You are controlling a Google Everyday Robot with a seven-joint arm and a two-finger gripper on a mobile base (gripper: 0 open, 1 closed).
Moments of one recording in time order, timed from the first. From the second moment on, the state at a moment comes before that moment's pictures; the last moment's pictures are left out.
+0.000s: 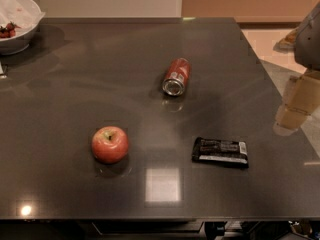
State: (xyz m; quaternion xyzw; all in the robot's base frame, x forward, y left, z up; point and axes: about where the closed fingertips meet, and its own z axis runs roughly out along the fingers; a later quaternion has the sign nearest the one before) arm 0.438 -0.217 0.976 -0.60 0.78 -0.03 0.16
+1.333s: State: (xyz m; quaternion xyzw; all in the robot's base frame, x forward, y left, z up) arm 0.506 -0.205 0.956 -0.58 0.81 0.01 0.13
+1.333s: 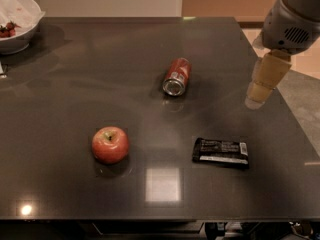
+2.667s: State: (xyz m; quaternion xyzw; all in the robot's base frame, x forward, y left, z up) arm 0.633 -0.138 0.925 -0.43 0.90 0.00 0.13
